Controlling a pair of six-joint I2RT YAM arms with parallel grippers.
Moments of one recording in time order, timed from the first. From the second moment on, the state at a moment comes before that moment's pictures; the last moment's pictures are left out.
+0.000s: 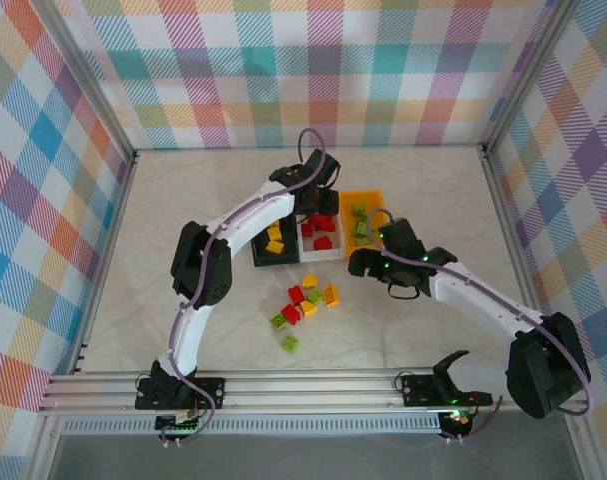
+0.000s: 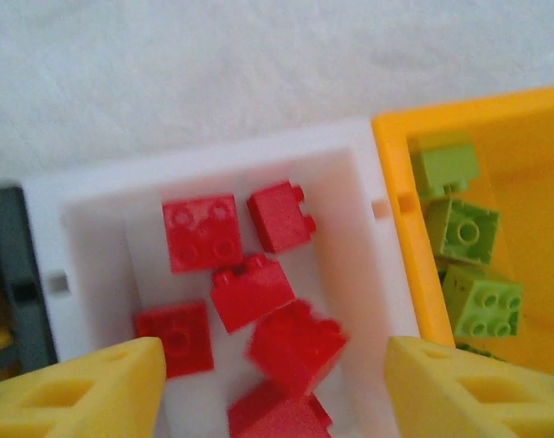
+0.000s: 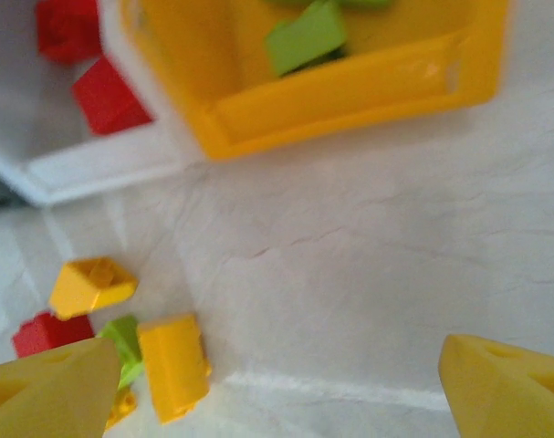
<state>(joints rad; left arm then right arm) -0.65 2.19 2.02 -0.83 -0.14 -0.55 0.56 1.24 0.78 -0.53 -0.05 0.64</state>
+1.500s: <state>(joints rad) -0.68 0.83 0.58 -0.66 -0.15 -0.81 0.78 1.66 1.24 -0.42 -0.15 0.57</state>
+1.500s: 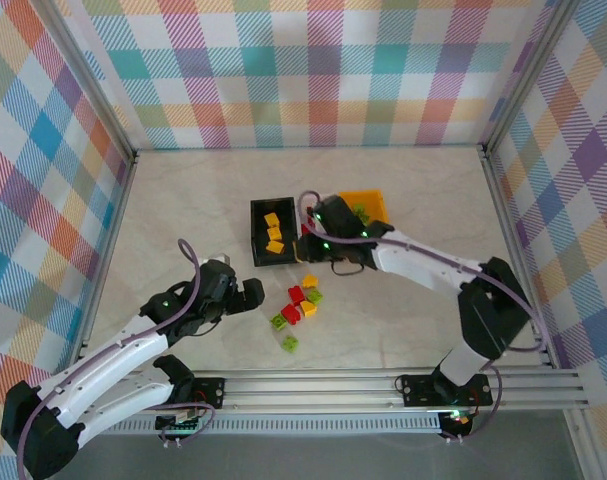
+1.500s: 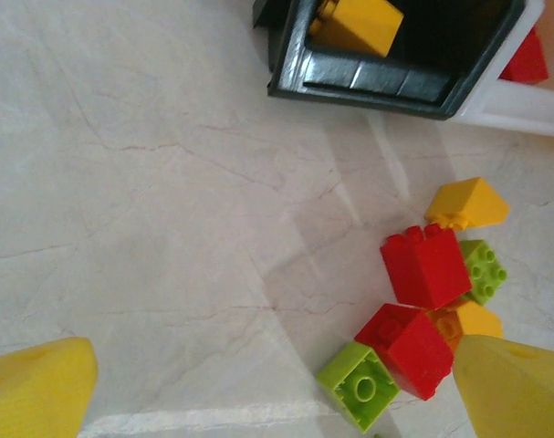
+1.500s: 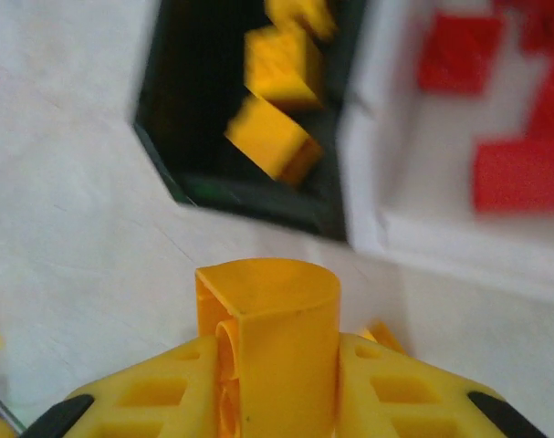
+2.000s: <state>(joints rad) -0.68 0.88 0.57 -0.64 -0.05 -0.76 0.78 2.20 1.88 -0.52 -0.16 0.51</state>
